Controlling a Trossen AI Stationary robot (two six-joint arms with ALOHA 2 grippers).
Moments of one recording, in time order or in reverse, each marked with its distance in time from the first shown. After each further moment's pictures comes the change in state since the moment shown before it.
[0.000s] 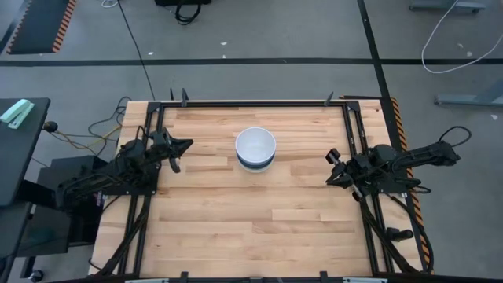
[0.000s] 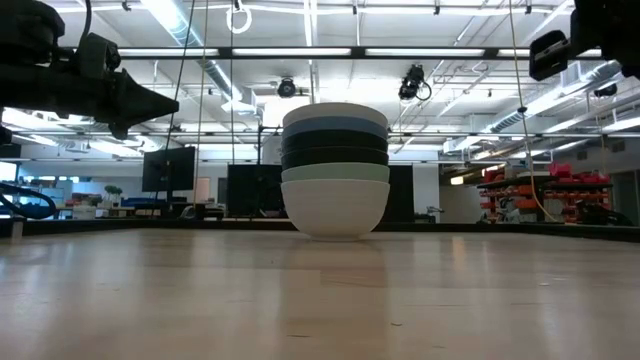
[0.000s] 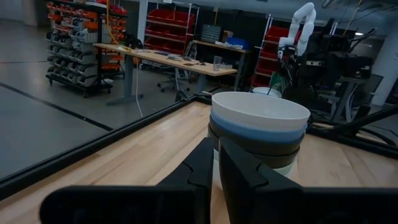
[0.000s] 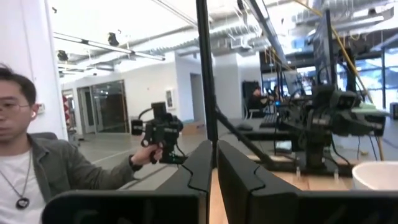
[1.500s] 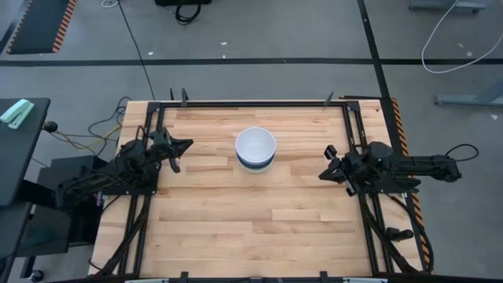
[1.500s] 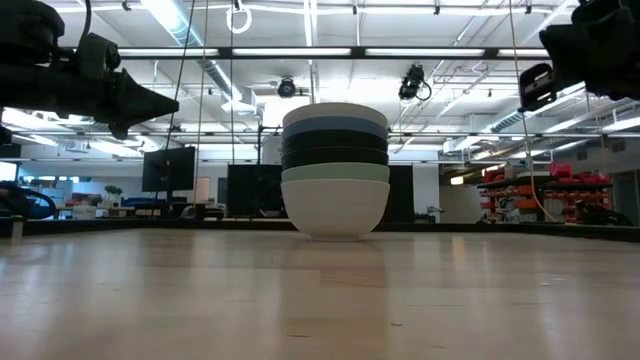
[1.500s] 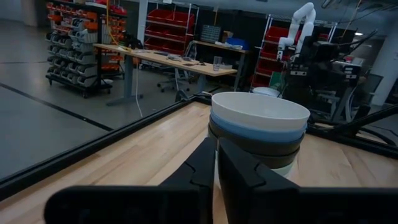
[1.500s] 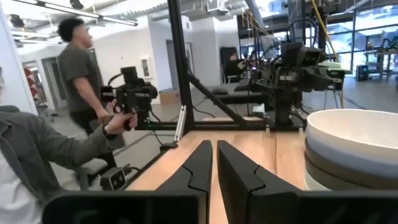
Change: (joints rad) left arm 0.000 0.000 -0.001 0.003 0.001 0.001; right arm -0.224 -0.077 0.001 -0.231 -0.138 0.001
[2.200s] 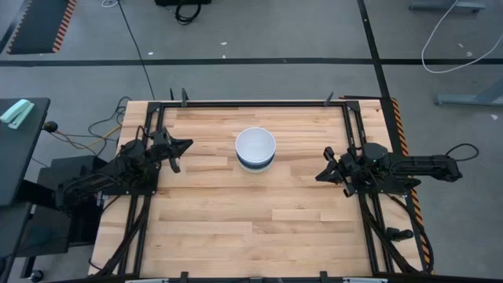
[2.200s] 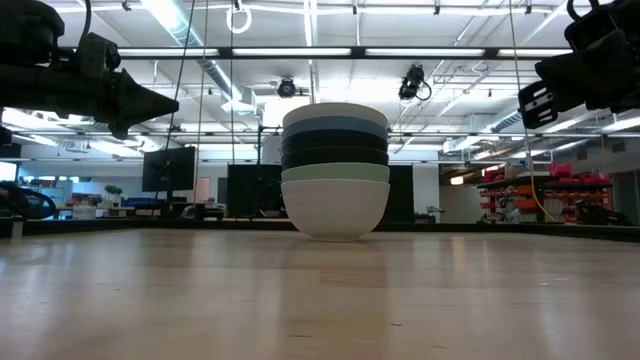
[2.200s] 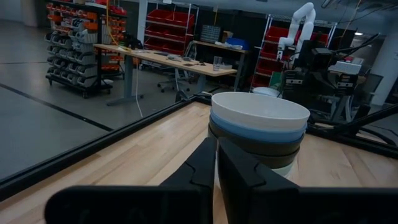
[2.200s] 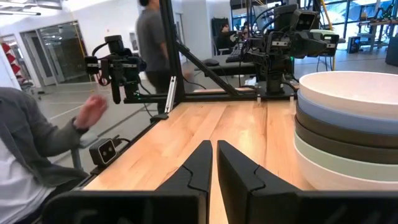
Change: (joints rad) left arm 0.000 0.000 0.000 0.002 0.000 0.001; right arm 0.000 0.009 0.000 -0.129 0.029 -0.047
